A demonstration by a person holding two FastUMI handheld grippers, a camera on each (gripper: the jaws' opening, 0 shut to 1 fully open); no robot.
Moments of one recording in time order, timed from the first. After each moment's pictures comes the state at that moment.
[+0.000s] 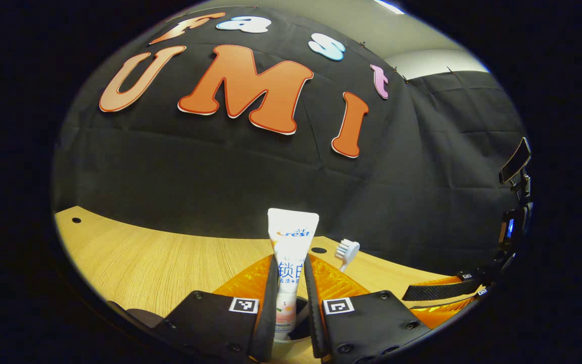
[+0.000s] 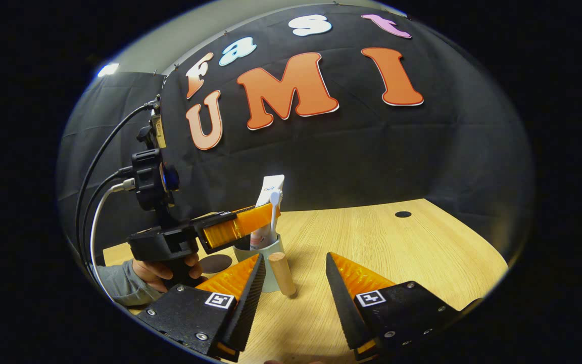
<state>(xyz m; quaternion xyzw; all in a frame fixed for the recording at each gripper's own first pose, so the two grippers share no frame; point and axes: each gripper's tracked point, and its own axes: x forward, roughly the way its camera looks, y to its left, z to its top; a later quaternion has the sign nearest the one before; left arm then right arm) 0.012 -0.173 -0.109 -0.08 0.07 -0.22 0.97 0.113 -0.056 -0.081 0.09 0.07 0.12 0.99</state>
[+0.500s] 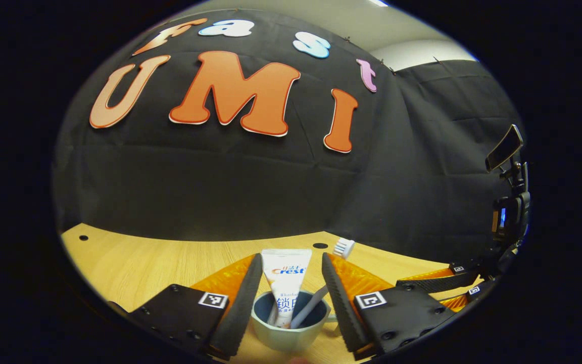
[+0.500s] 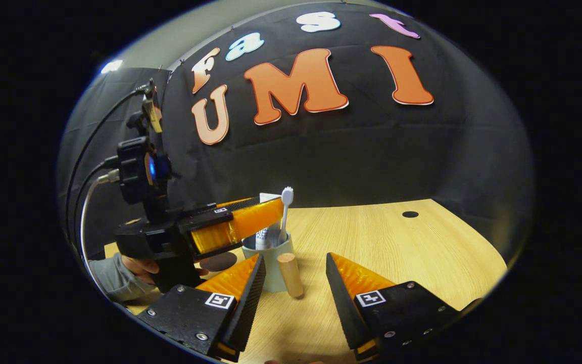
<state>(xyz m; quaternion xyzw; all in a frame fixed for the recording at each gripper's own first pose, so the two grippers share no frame) -0.003 -0.163 -0.090 -0.02 0.07 -0.23 0.97 0.119 -0.044 -0.079 0.07 0.07 0.13 0.99</state>
